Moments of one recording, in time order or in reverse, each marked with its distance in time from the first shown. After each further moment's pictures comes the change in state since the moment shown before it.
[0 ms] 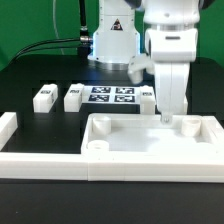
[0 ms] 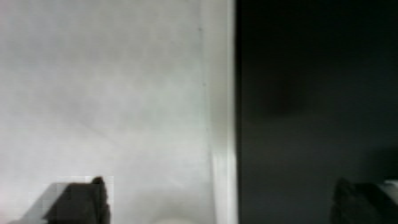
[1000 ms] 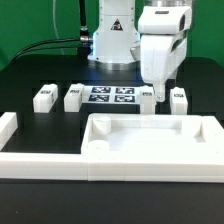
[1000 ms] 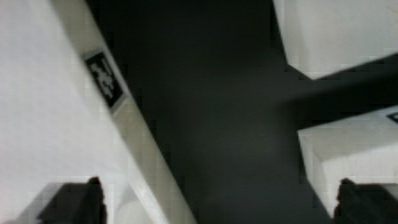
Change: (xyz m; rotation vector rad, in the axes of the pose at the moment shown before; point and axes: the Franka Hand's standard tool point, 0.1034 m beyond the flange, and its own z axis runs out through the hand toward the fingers) arm -0.001 -0.035 -0.017 -0.035 0.016 0.274
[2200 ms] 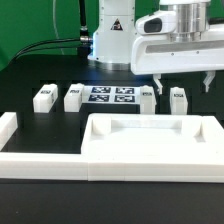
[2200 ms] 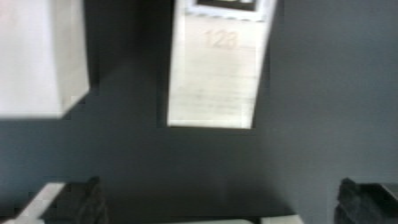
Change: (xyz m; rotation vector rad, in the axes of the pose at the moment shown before) arm 0.023 -0.036 0.010 0.045 0.034 1.285
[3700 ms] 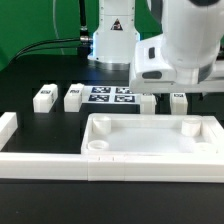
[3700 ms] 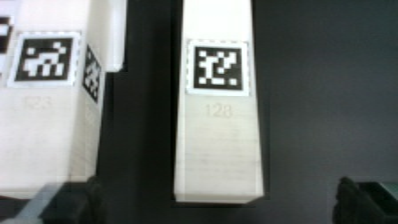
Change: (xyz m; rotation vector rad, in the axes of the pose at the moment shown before) arm -0.004 0.003 0.019 -0.020 -0.786 -0.012
